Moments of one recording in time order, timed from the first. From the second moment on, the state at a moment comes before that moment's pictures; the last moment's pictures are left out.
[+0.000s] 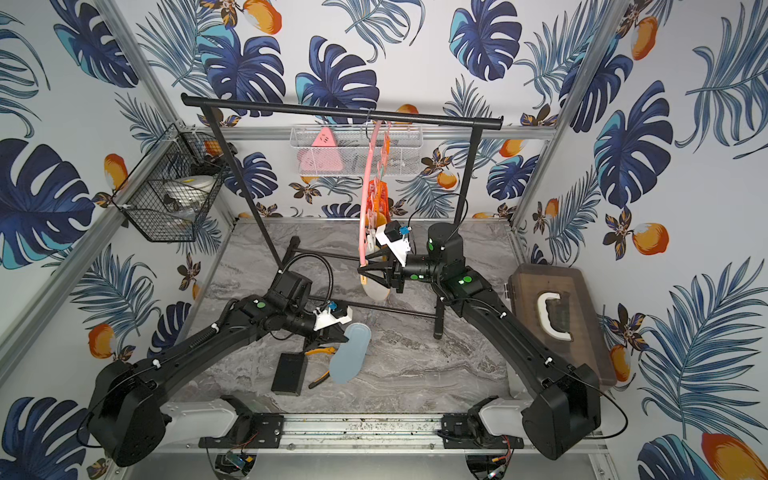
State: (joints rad) left arm -0.51 1.29 0.90 -0.62 0.77 0.67; right arm 0.49 1.31 1.16 -0.06 -0.90 -0.06
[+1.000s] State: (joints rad) left arm -0.85 1.69 1.17 -0.70 0.47 0.67; right arm 0.47 0.96 0.79 -0.12 -0.29 -0.01
